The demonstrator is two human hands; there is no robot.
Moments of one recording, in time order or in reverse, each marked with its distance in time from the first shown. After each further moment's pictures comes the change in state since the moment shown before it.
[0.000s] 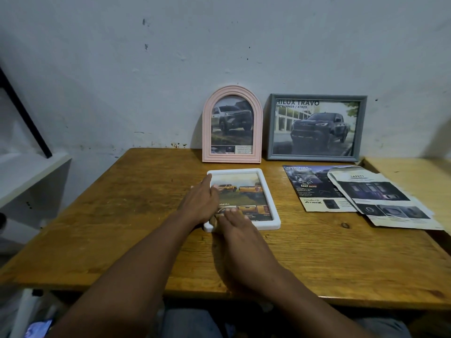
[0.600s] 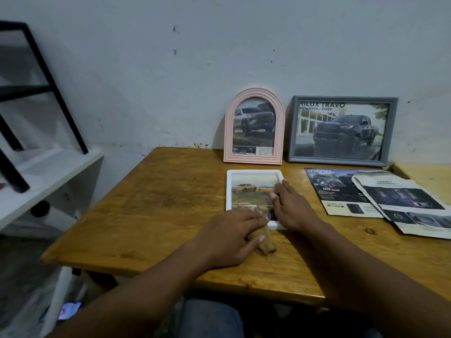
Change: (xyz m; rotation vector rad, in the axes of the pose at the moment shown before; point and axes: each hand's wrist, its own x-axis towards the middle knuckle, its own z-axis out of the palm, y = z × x) left_hand -0.085 -0.003 0.000 0.356 0.053 0.792; right_hand 0.067 0.106 -0.014 -0.043 -0.036 0.286
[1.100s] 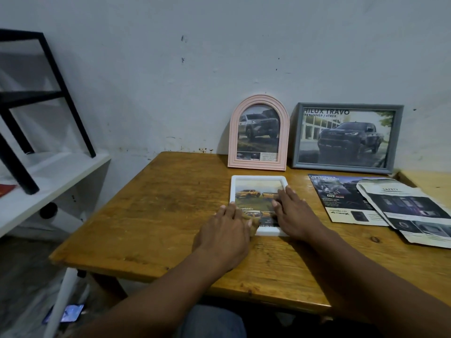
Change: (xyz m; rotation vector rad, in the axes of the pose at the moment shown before) left_hand 0.012 0.018 -0.007 0.197 -0.229 -0.585; right_hand -0.001 0.003 -0.001 -0.033 -0.033 -0.031
